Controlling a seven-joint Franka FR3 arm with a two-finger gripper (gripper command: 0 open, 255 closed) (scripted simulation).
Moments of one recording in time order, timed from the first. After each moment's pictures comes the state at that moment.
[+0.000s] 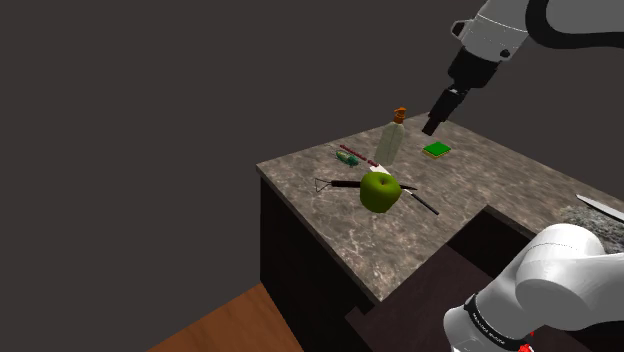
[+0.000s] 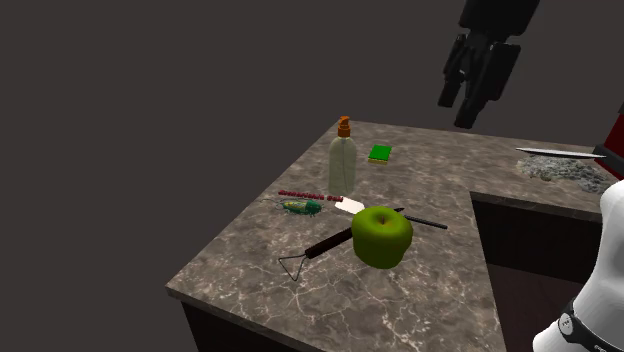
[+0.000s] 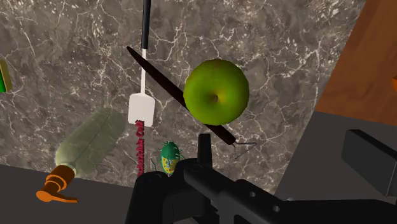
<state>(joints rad) 0.00 -0.78 0.03 -2.26 -0.02 1.63 -0.15</state>
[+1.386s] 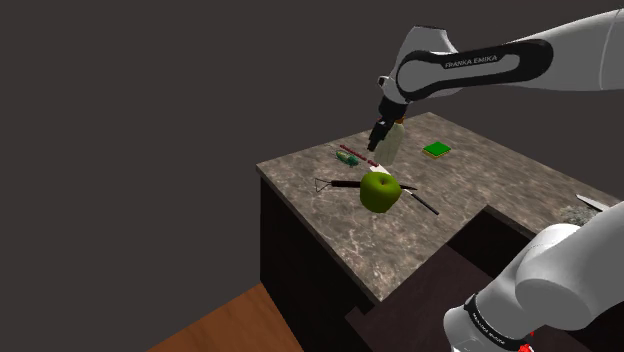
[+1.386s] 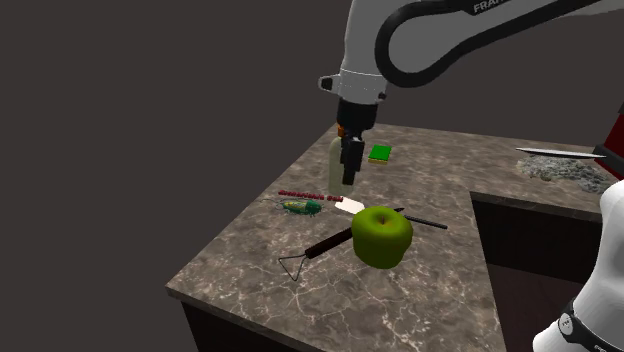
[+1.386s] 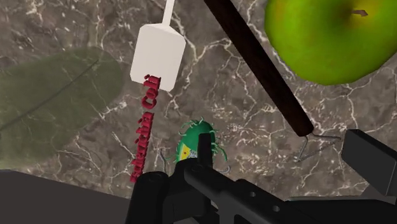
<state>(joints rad) 0.00 -0.21 -0.15 -2.21 -0.01 2.11 -0.43</state>
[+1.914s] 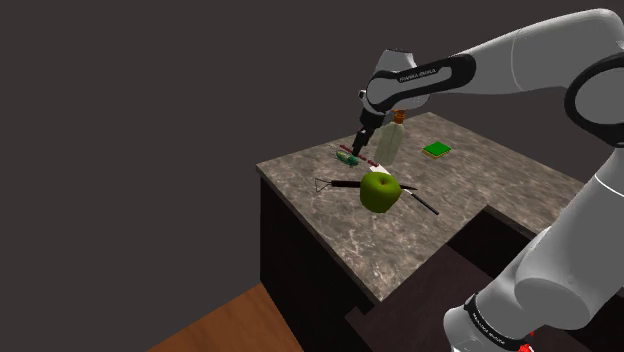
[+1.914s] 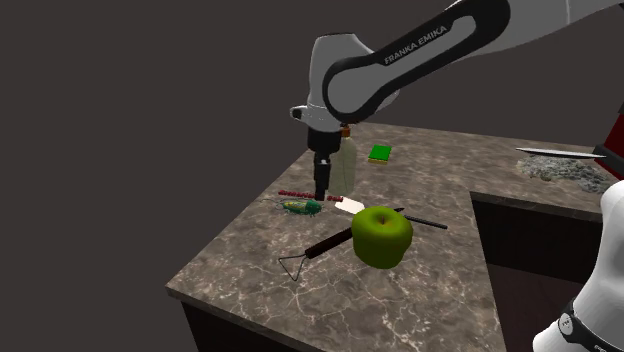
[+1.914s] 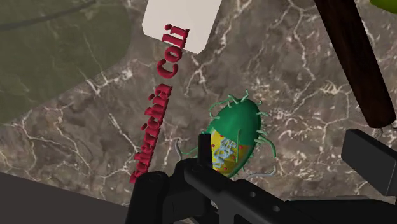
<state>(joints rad) -0.01 0.09 -0.18 -2.05 0.06 2.21 -0.56</state>
